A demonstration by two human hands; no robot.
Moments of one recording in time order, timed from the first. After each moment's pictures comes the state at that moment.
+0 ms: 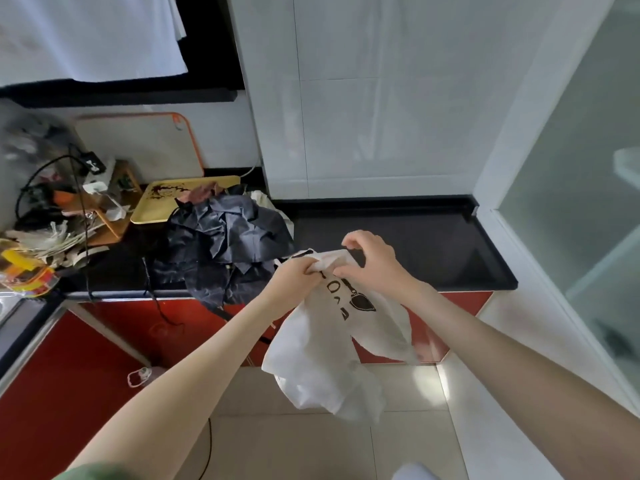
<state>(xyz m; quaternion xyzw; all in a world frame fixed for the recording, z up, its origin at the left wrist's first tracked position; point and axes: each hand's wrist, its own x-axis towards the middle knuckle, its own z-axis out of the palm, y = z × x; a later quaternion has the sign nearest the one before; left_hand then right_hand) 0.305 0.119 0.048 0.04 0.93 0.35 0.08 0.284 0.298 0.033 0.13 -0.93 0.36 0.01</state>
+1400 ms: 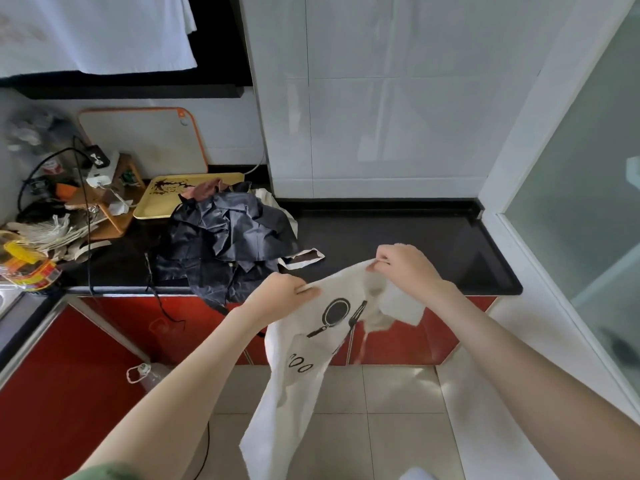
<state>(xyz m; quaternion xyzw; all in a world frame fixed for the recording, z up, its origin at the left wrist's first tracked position) 0.295 0.078 0.016 0.14 0.97 0.15 0.11 0.285 0.322 0.045 0.10 -0.97 0.22 -0.02</state>
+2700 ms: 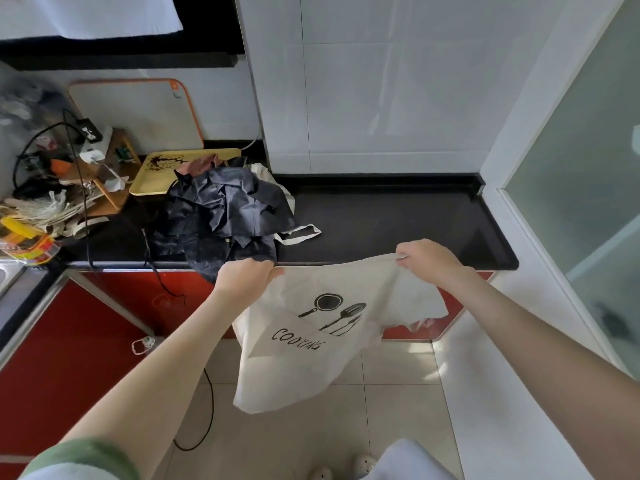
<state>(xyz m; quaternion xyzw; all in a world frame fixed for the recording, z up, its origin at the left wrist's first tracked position) 0.303 0.038 -0.019 0.11 0.99 -0.09 0.01 0.286 0.383 0.003 0.08 -0.98 0.11 -0.10</state>
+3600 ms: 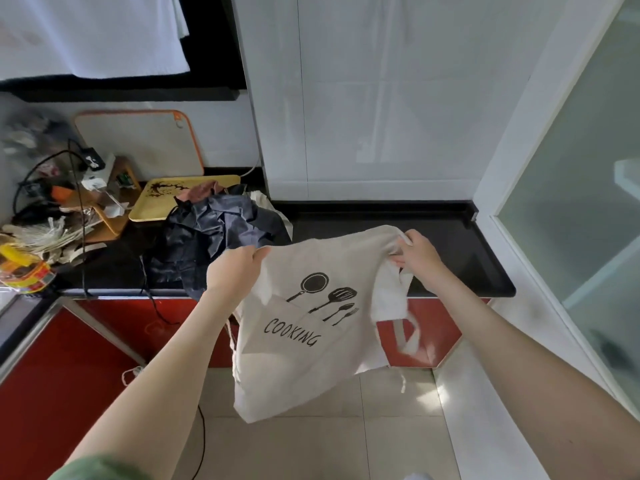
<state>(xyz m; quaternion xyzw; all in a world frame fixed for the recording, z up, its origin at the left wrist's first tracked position) 0.267 0.039 0.019 -0.04 0.99 0.14 -0.08 0.255 0.361 0.026 -0.13 -0.84 0.52 -0.02</state>
